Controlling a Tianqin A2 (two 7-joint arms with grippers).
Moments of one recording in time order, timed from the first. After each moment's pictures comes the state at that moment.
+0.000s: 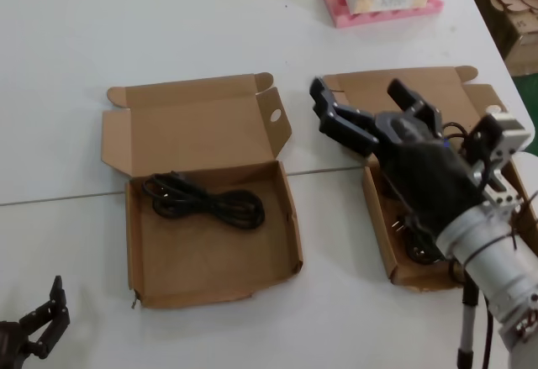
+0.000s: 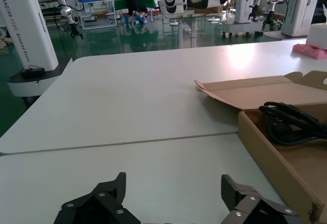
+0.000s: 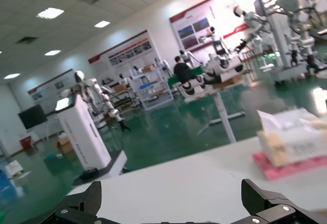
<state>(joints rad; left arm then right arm) 0.00 -0.30 1.60 -1.60 -1.80 0.00 0.00 0.38 0.30 -1.72 1.61 1.76 -0.15 0.45</state>
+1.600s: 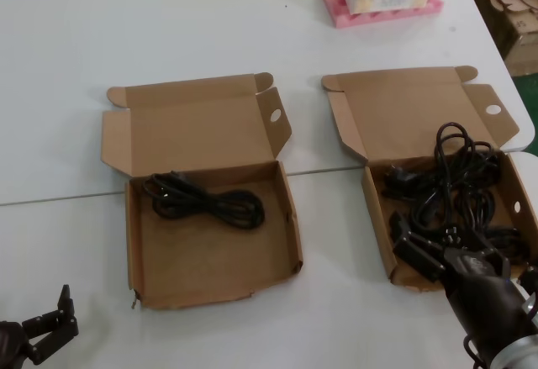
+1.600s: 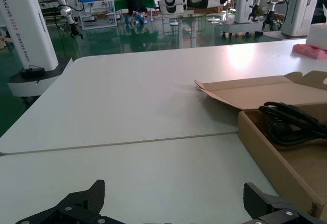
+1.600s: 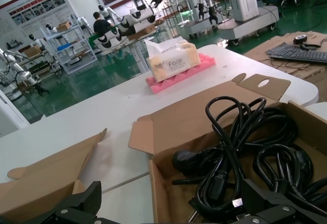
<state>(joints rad) 0.00 -0.30 1.60 -1.60 -1.80 0.00 0.00 0.02 0.30 -1.61 1.60 1.80 -0.01 0.45</state>
